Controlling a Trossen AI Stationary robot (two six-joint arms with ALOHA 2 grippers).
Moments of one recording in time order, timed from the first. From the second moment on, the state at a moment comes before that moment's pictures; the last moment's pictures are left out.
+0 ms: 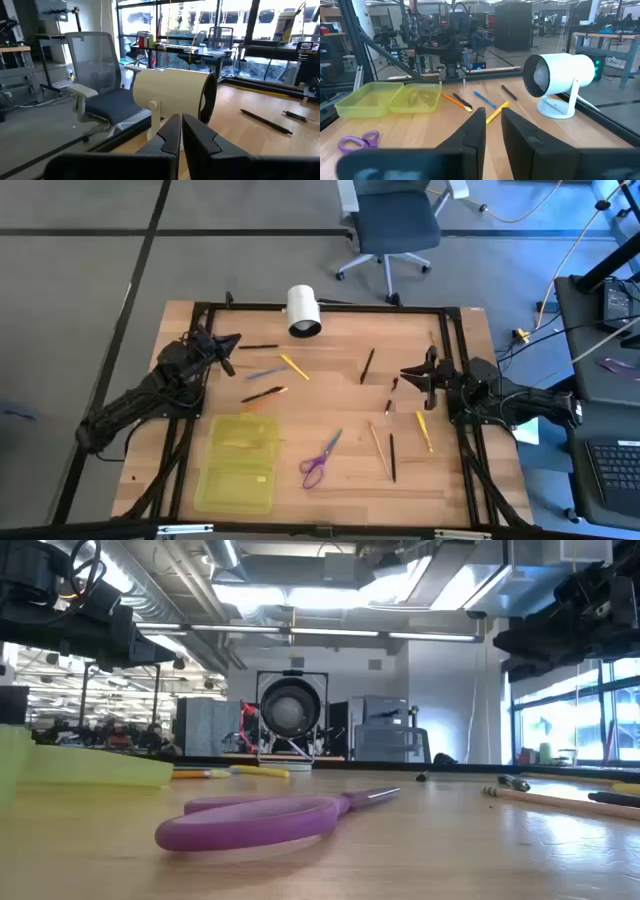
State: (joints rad) left arm 0.67 0.00 0.02 -0.02 -0.04 -0.04; right arm -0.20 0.02 0.01 0.03 -0.06 0.05
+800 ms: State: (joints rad) left arm 0.67 0.00 0.02 -0.02 -0.04 -0.04; right arm -0.20 0.02 0.01 0.03 -0.06 0.05
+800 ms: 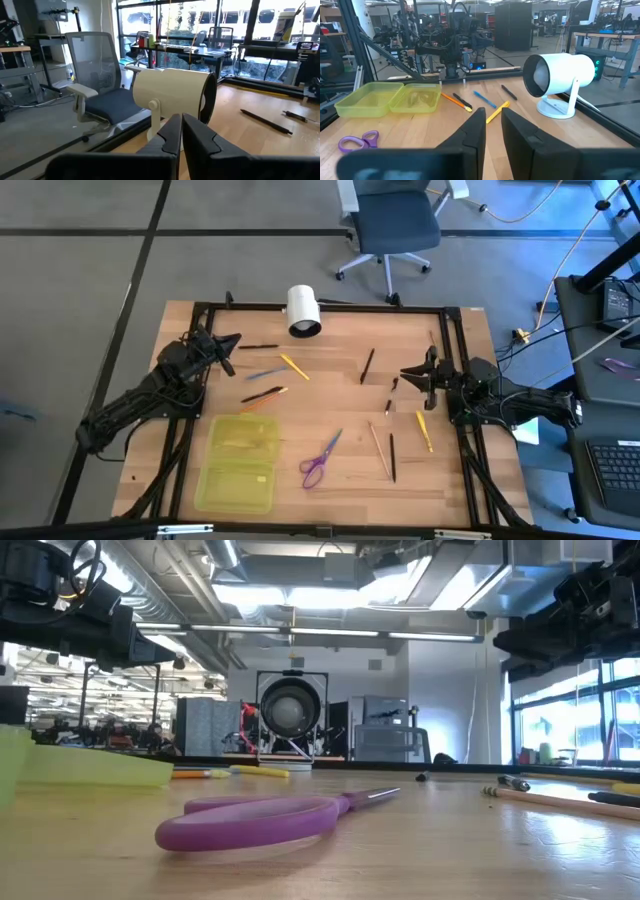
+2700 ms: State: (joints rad) left arm 0.67 0.00 0.02 -0.02 -0.04 -0.04; right arm -0.20 0.02 0.01 0.03 -0.06 0.05
